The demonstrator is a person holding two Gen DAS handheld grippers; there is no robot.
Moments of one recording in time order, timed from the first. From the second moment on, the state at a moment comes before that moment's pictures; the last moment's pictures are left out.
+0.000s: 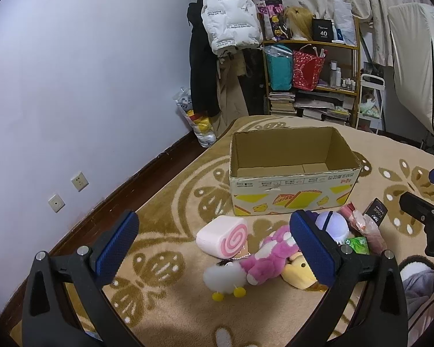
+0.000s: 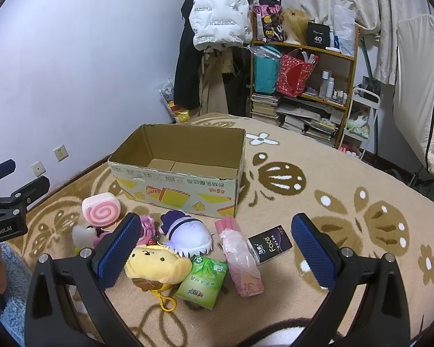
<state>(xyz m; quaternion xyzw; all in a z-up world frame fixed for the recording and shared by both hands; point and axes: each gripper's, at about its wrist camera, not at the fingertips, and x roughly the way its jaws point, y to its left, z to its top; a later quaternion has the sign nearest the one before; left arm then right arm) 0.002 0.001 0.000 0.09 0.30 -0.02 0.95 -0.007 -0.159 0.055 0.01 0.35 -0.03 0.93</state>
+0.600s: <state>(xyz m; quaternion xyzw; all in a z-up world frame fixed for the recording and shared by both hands) -0.002 0.000 0.002 0.09 0.30 -0.02 0.95 -0.006 -0.159 0.056 0.01 0.36 -0.02 0.93</state>
